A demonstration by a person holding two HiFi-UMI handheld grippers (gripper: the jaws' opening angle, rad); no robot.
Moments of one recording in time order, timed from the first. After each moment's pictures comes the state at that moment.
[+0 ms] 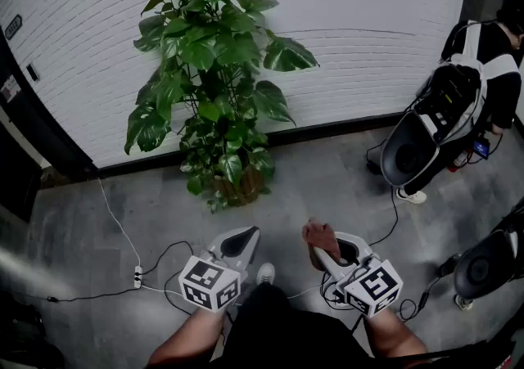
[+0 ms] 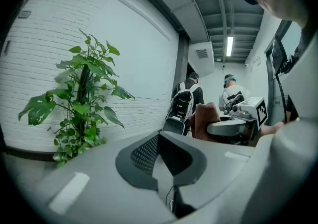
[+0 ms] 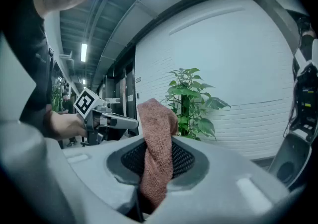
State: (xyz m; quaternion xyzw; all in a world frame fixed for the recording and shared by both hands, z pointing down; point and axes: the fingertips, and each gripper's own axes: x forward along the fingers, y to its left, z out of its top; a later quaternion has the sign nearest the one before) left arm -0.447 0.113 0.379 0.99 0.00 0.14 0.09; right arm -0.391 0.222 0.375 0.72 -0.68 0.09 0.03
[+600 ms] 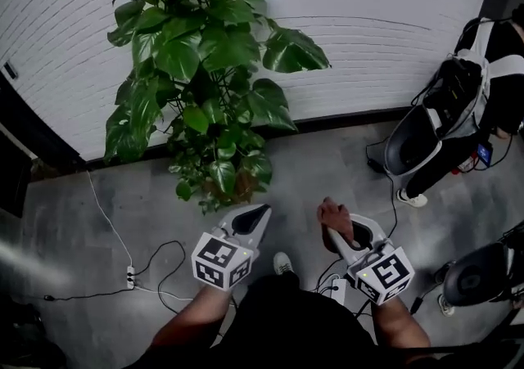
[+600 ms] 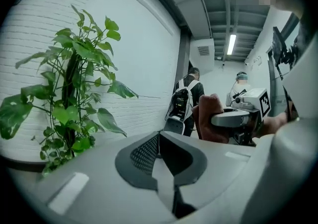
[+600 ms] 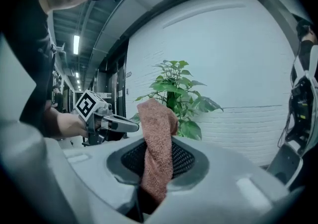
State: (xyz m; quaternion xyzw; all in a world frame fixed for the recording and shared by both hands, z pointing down) left arm -0.281 0.004 0.396 0.99 0.03 0.14 0.08; right arm -0.232 0.120 0.373 0.75 -0.66 0.08 0.06
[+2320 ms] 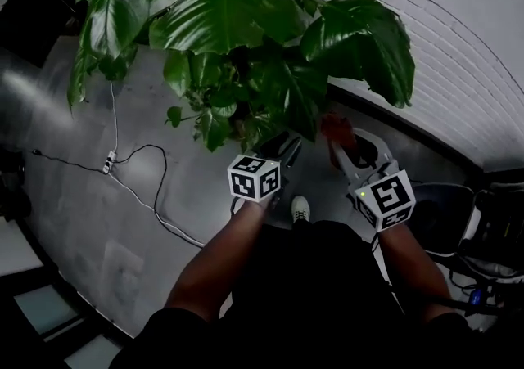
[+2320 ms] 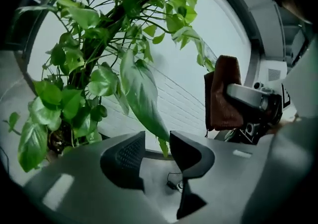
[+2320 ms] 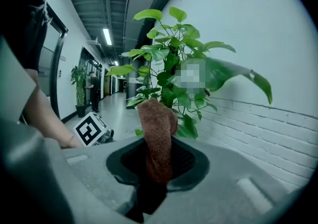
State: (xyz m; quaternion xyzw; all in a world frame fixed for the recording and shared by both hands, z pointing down) left arm 0.012 -0.194 0.601 0.92 -0.23 0.09 0.31; right arm 0.065 -0.149 0.475 0.55 -0.81 0.07 0.17
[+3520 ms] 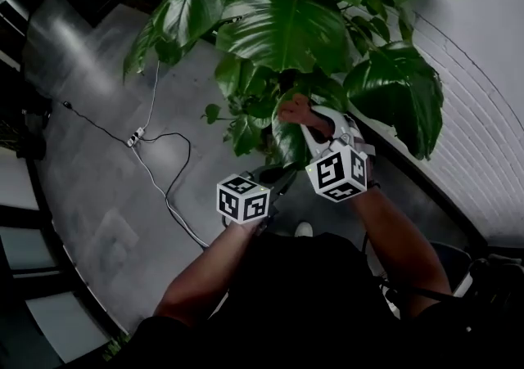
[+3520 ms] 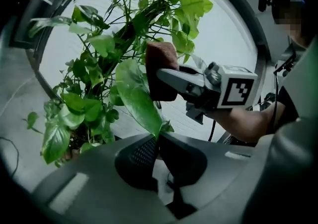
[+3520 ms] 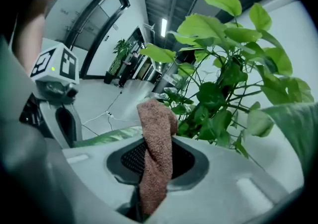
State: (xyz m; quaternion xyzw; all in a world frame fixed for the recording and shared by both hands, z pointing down) left arm -0.051 -0.178 0.565 0.90 -0.27 0.08 0.33; right arm -0.044 -0.274 0.478 0.41 -0.84 -0.18 0.31
